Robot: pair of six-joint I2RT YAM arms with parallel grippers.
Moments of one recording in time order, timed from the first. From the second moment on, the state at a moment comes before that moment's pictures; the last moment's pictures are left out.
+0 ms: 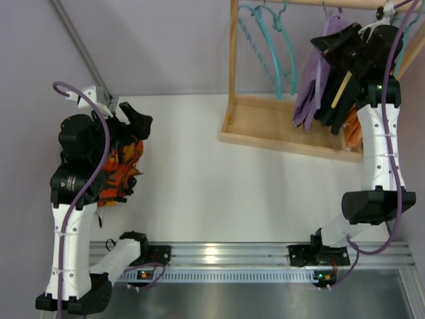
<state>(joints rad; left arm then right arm) -0.10 0.92 1.46 -0.73 0.09 -0.38 -0.03 1.61 2.02 -0.43 -0.33 0.81</state>
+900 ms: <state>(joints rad) -0.10 0.92 1.45 -0.66 0.27 -0.33 -0.05 1.39 1.81 -0.27 -0.48 1.01</state>
